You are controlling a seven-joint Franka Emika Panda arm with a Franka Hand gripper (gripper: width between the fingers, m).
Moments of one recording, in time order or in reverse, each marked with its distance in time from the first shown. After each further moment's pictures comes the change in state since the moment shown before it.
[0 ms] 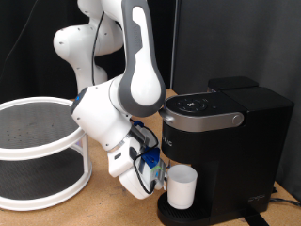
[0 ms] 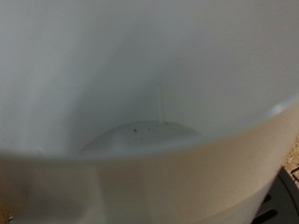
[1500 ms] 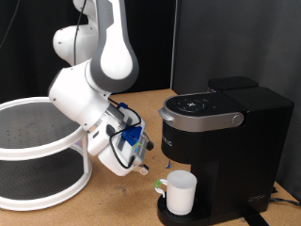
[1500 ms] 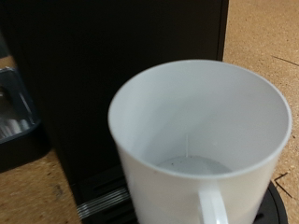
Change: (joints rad) arm -0.047 -0.198 -0.070 -0.134 -0.106 -0.062 0.020
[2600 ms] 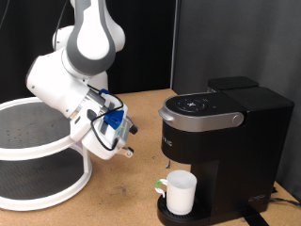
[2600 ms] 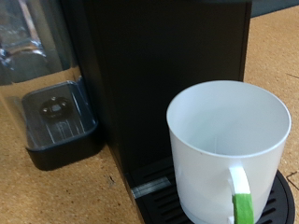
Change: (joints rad) arm -0.075 -0.151 -0.069 -0.077 -0.220 -0.100 0.057
